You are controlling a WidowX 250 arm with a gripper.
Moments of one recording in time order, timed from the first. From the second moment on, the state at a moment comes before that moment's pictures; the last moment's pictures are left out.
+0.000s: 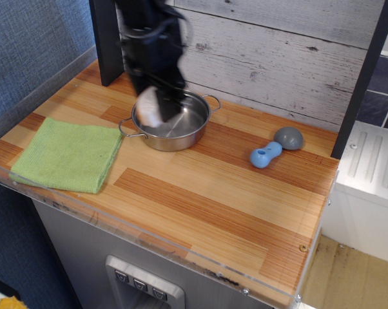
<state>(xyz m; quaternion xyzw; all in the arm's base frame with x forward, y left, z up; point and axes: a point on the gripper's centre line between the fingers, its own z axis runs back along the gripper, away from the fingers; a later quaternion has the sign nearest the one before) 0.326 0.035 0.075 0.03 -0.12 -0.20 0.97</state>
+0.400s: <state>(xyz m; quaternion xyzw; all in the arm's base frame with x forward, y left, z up) 0.317 0.002 0.047 0.04 -0.10 -0.26 0.96</state>
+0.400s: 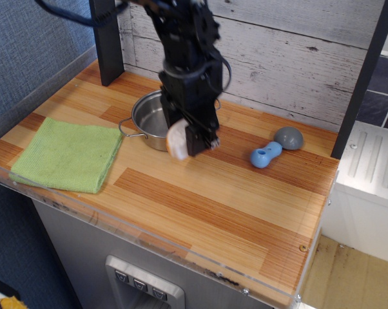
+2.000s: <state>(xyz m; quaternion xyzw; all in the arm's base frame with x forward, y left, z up) 0.295 0.006 0.023 0.03 -0.05 -0.25 0.97</state>
